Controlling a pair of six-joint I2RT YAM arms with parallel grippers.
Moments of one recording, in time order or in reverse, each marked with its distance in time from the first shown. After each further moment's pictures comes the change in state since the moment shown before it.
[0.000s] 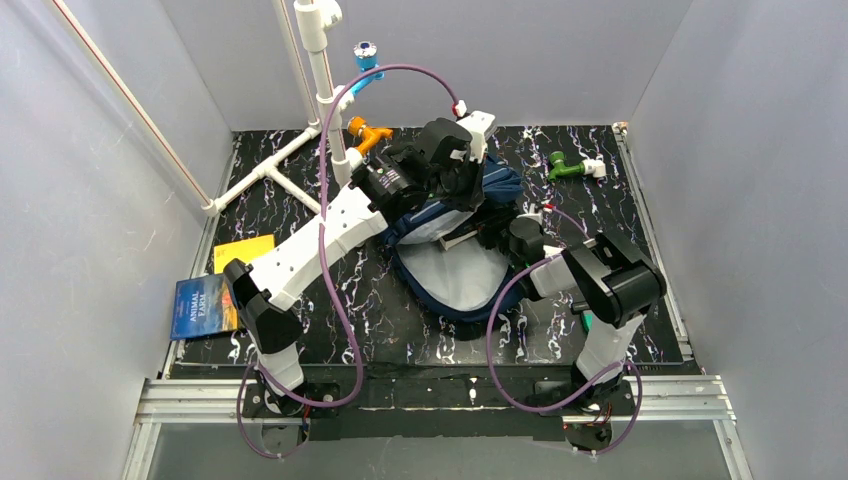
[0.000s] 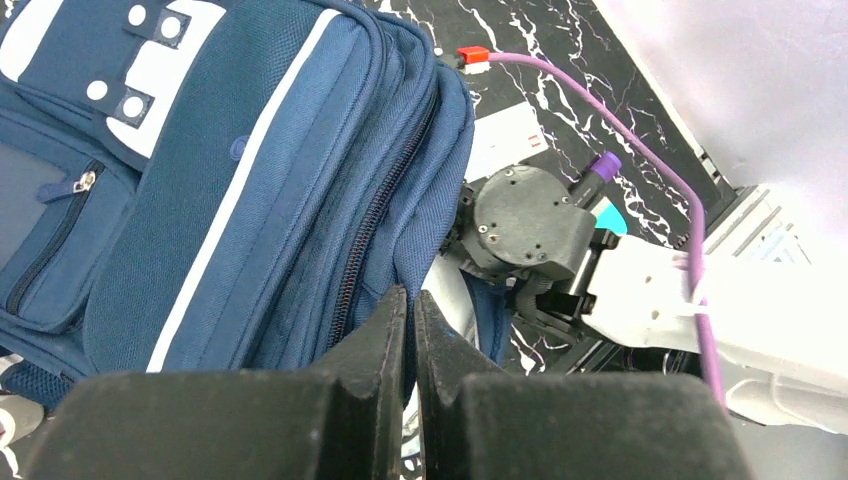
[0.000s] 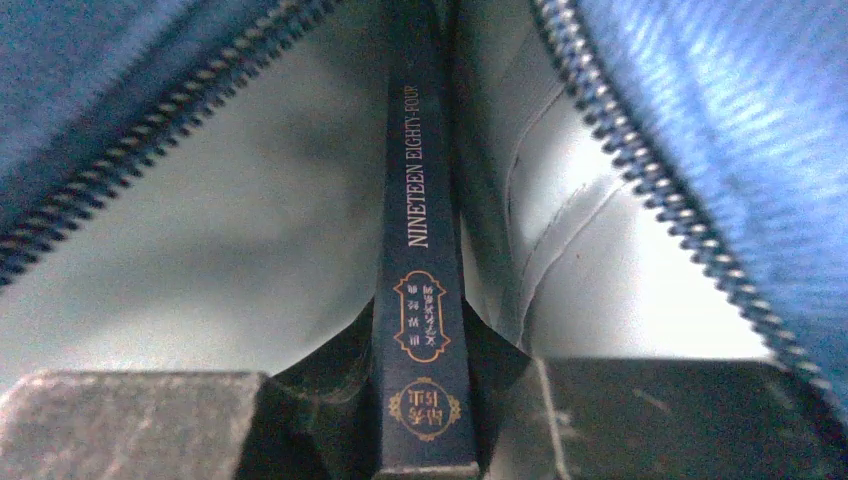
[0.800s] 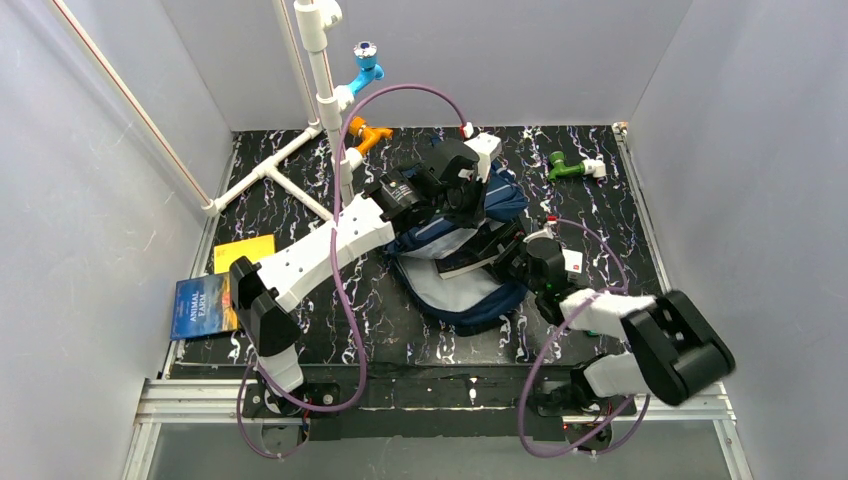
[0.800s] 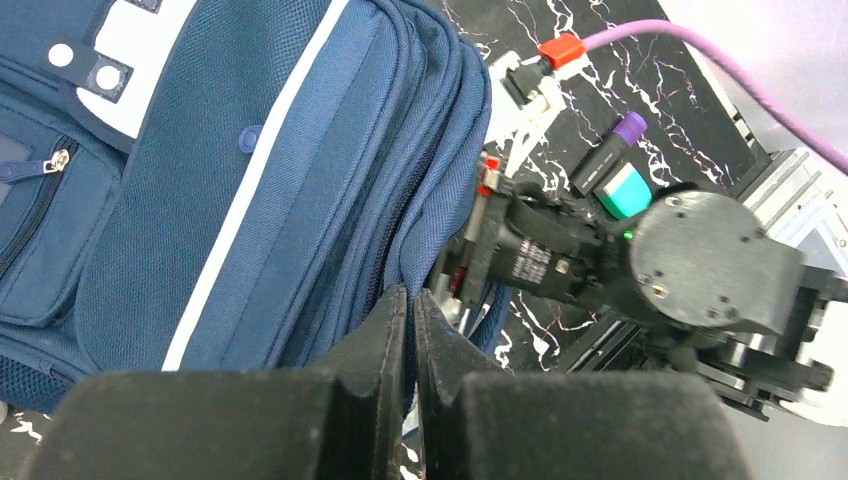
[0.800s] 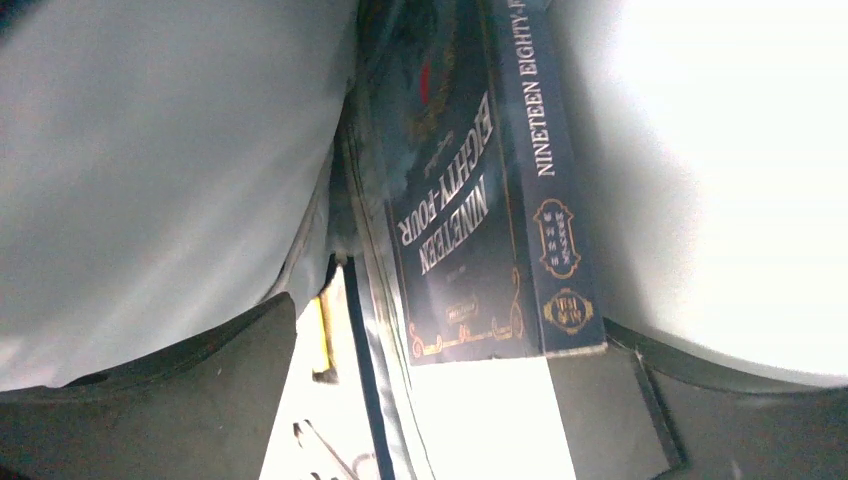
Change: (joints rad) left arm -0.018 -0.009 -0.154 0.082 -0.007 -0.002; right arm 0.029 -0.363 -0.205 -0.305 -0.138 -0.243
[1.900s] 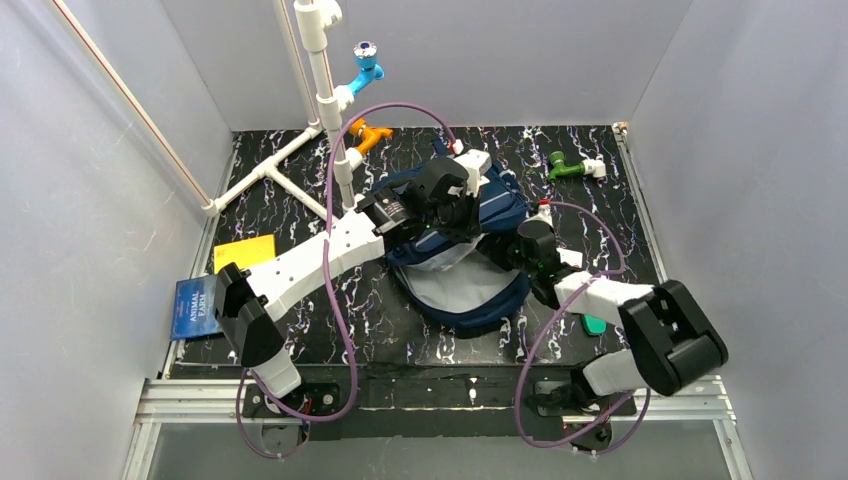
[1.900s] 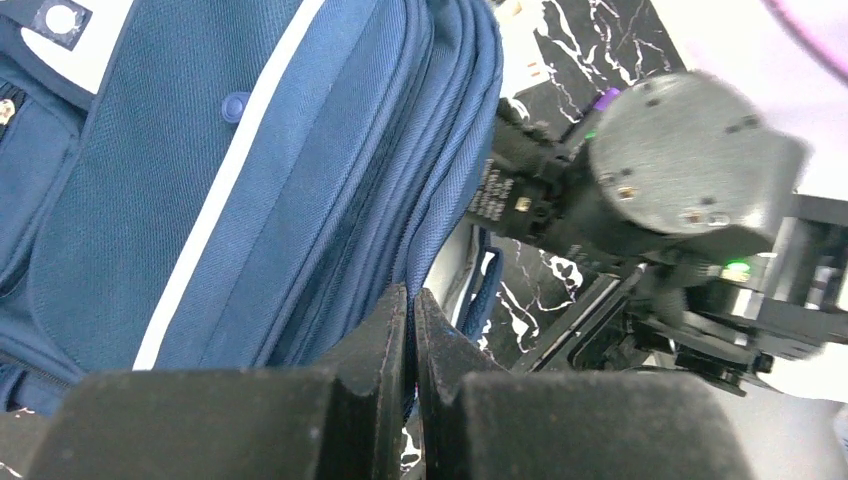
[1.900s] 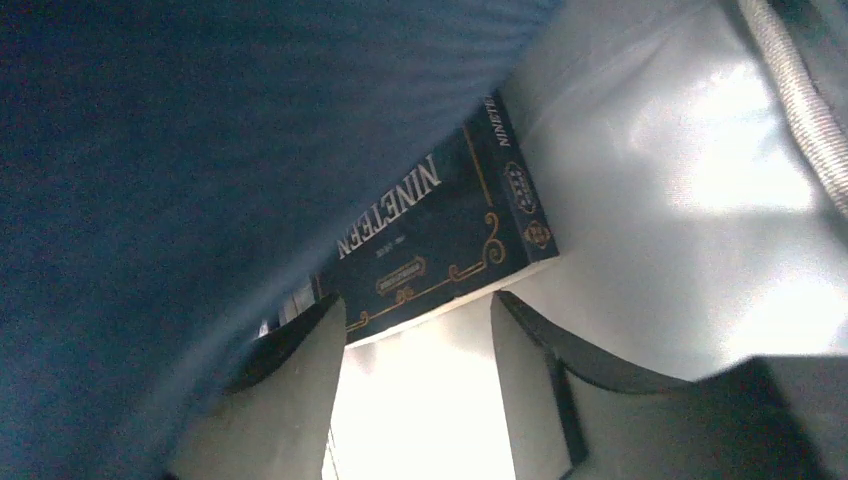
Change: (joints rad) left arm -0.001 -0.094 -0.204 0.121 0.054 -0.071; right arm -0.004 0.010 0.132 -0.238 0.085 -0.237
